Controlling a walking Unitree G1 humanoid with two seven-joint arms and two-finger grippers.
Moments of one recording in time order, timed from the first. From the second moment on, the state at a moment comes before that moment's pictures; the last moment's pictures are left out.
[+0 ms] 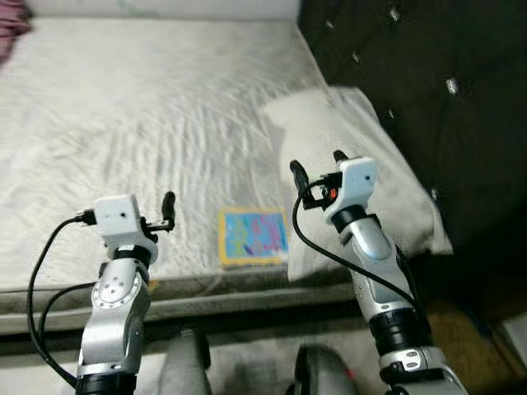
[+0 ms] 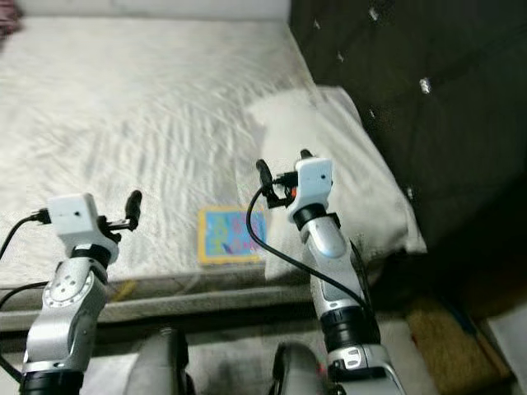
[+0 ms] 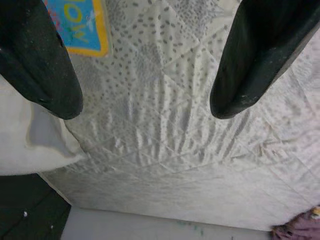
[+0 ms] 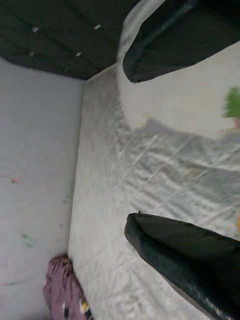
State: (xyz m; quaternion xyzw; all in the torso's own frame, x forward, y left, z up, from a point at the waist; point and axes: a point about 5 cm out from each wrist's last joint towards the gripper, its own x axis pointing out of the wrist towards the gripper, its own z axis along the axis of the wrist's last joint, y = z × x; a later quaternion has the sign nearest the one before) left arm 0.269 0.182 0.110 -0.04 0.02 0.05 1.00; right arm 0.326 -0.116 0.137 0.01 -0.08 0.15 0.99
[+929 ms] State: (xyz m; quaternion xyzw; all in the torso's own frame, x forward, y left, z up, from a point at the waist) left arm 0.266 0.182 0.104 0.02 -0.01 0.04 1.00; right arm 0.317 -0.131 0.108 -0.03 -0.04 0.10 0.99
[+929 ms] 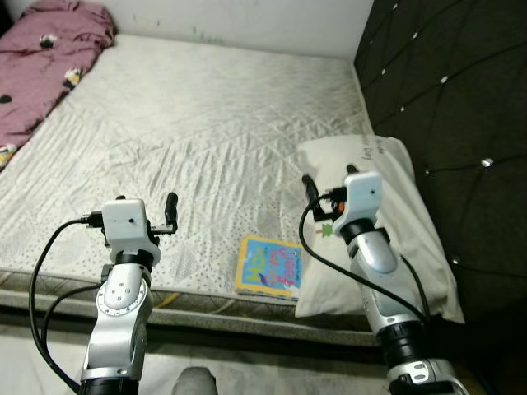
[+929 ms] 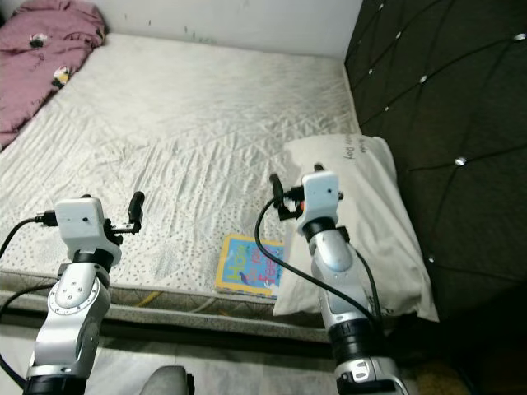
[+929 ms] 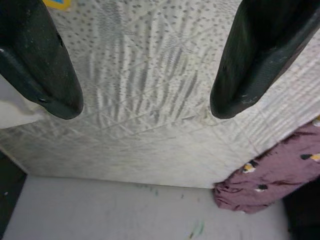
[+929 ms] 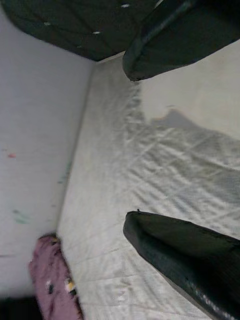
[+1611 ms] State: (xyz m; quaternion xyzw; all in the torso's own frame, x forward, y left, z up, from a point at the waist) left arm 0.266 0.182 0.095 0.00 -0.01 0.04 1.00; right arm 0.325 -0.138 0.090 -0.04 0.04 0.07 1.00
